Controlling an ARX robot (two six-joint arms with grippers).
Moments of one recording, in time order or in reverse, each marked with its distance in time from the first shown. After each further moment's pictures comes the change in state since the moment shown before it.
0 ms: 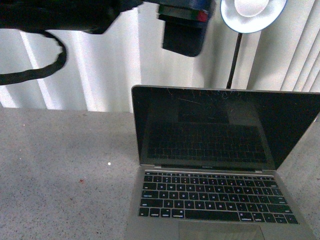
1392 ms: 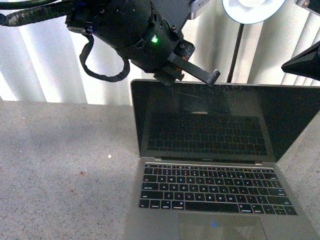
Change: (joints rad) left arm -0.023 0.404 0.488 -0.566 -0.188 0.170; right arm 0.105 0.336 0.250 -0.308 -0.068 -0.203
